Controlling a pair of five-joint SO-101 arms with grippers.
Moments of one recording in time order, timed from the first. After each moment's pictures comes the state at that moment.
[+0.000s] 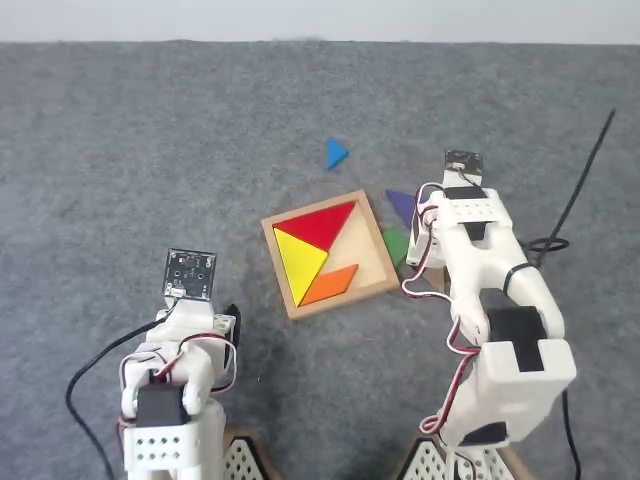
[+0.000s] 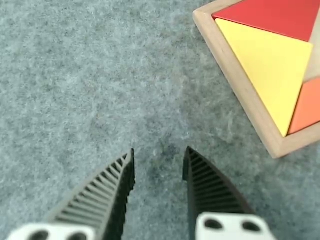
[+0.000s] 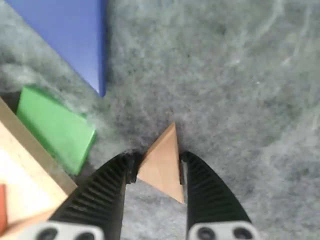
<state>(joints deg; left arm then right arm) -9.5 -103.1 96.9 72.0 -4.0 -8.2 13.0 22.9 60.6 -15.7</state>
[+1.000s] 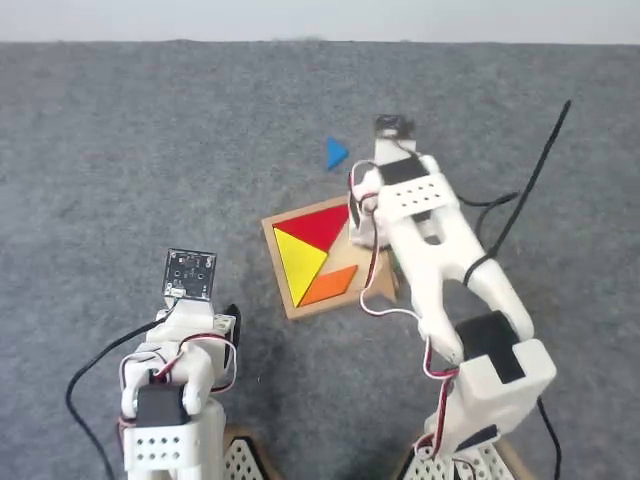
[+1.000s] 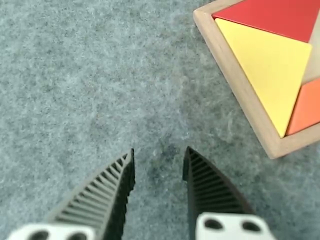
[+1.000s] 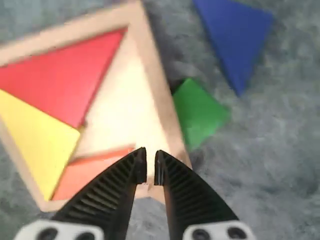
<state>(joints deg) -9.5 -103.1 96.9 72.0 -4.0 -23.3 10.9 7.6 72.7 -20.2</state>
